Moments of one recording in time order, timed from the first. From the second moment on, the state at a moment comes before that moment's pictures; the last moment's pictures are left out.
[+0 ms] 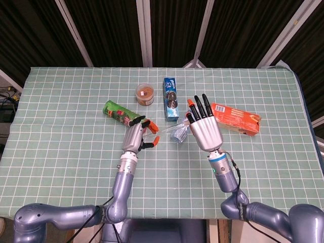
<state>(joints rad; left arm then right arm) -0.86 -2.02 -0.53 -1.49 0.75 1.25 0.34 0.69 -1.75 0.29 -1.21 -1.52 1.42 -0.58</state>
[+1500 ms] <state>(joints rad) -0.86 -2.03 -0.54 -1.49 0.74 1.25 0.34 0.69 -1.75 0.27 -1.22 -1.51 1.43 -0.60</state>
